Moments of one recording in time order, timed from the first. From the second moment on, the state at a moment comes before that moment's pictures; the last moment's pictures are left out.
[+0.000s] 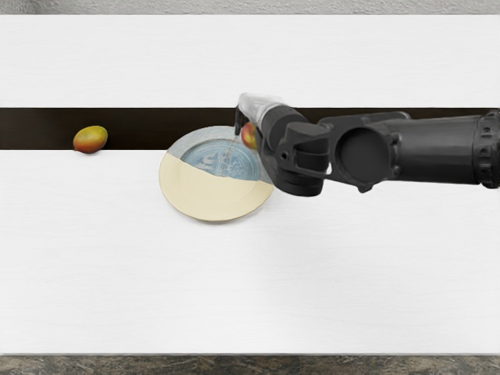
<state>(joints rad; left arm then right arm) -0.03 0.00 -0.24 -0.13 -0.25 0.02 0.16 1.63 -0.01 -0.40 1.13 -0.63 -0.35 -0.61</state>
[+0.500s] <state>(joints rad) -0.03 0.00 -0.24 -0.13 -0.25 0.02 0.16 1.55 0.00 -0.27 1.07 -0.63 -0.22 -0.61</state>
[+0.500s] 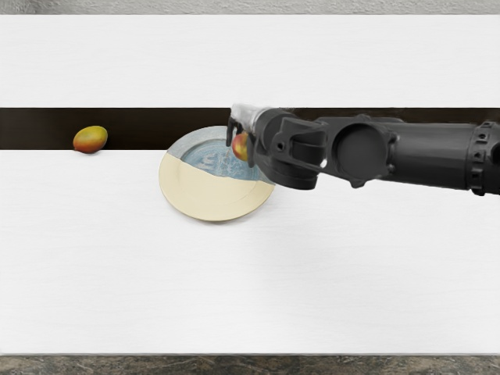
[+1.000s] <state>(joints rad) -0.03 0.00 -0.24 -0.13 -0.25 0.02 0.16 1.48 0.00 -0.19 1.06 -0.66 -0.23 -0.61</state>
